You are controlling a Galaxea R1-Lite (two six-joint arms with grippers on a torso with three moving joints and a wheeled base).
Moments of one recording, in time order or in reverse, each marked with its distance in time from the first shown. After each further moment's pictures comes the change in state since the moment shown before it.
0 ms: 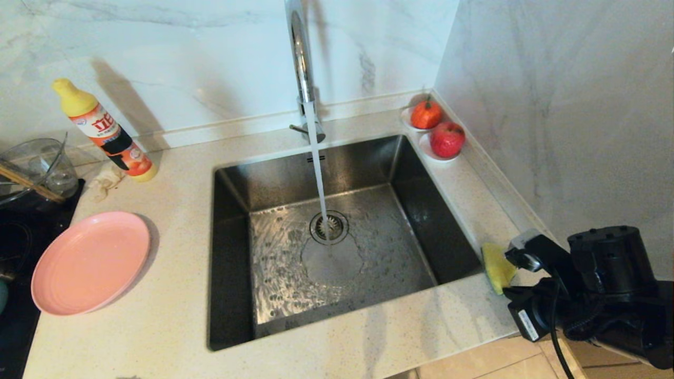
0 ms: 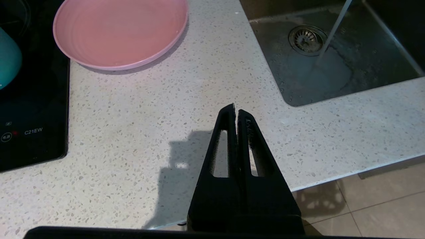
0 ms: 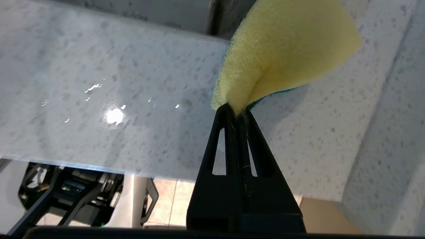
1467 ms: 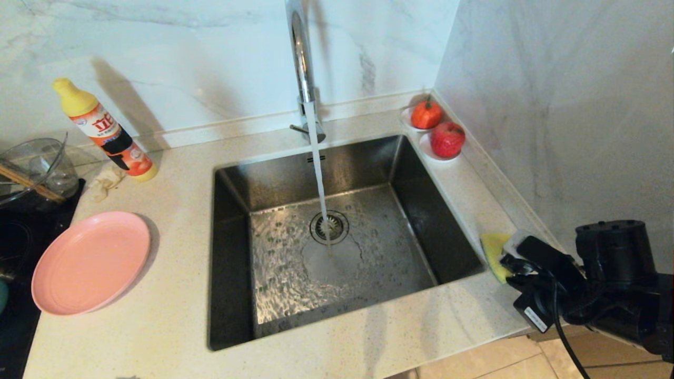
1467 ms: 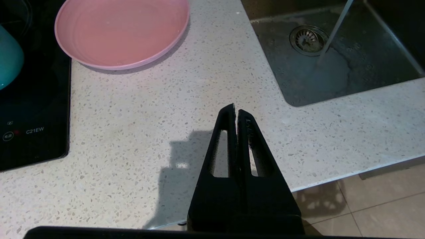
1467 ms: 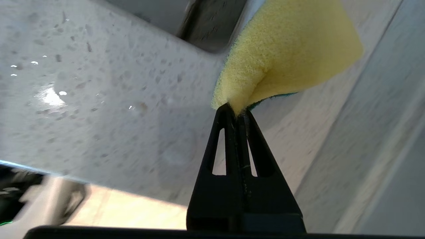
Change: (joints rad) left arm 0.000 0.000 0.000 0.000 0.000 0.000; right arm -0.085 0.040 0.009 -0.106 0.047 -0.347
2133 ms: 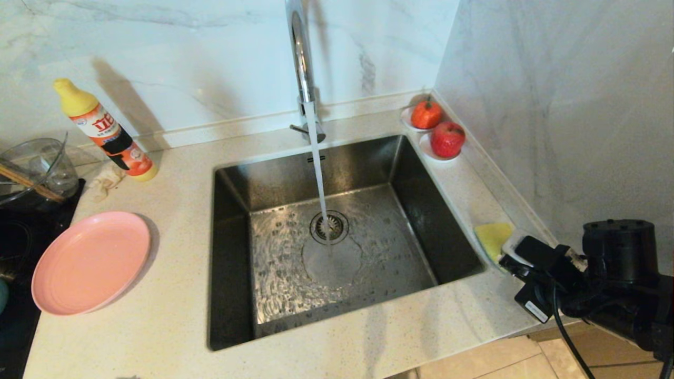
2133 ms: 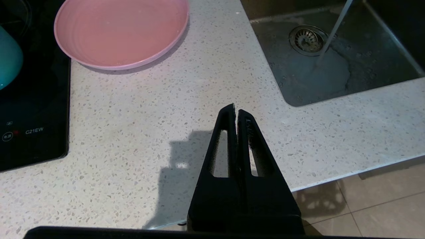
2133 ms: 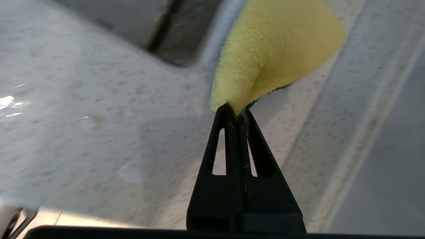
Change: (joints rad) left arm 0.000 0.000 0.000 0.000 0.000 0.000; right arm -0.036 0.034 0.039 -0.171 -0.003 -0.143
